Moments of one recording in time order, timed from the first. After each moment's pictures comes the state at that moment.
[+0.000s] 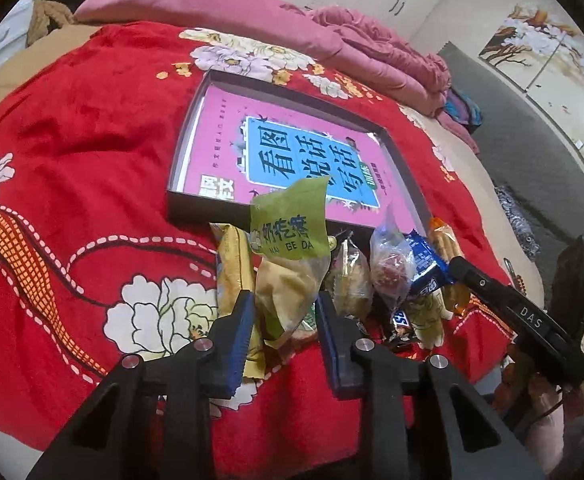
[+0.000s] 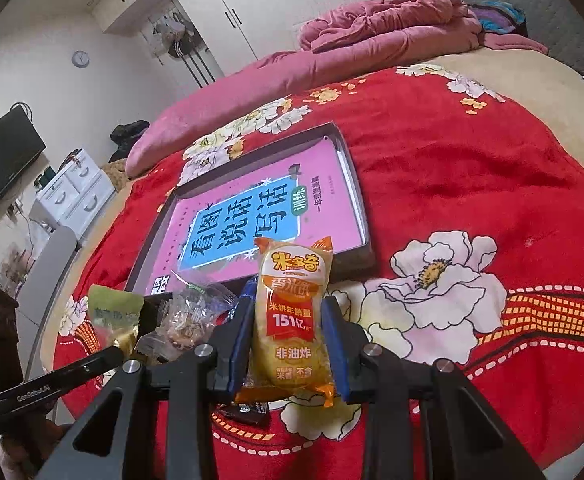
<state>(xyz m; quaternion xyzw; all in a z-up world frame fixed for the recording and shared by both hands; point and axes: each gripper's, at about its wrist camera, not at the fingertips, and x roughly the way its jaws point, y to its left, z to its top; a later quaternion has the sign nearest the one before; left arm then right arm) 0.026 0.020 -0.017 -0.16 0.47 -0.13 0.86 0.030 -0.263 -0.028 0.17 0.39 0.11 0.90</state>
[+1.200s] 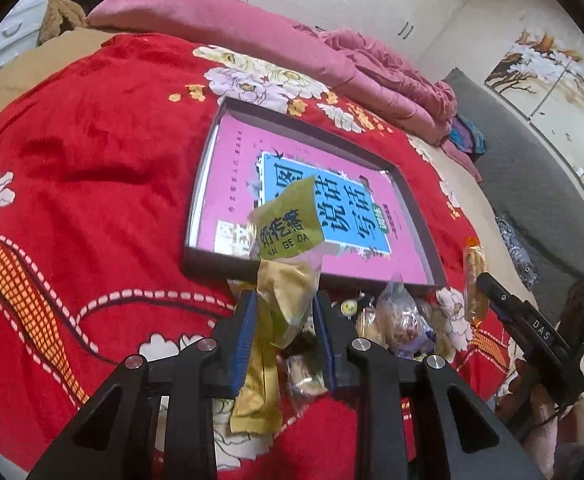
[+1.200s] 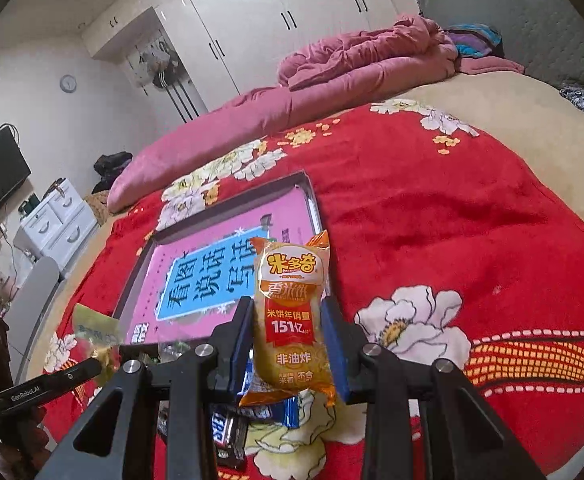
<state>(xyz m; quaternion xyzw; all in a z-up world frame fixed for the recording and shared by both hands) 0.053 0.041 -0.011 -0.19 0.43 -0.12 0.87 0.041 -0.281 -0.008 0.17 0.33 0.06 0.93</state>
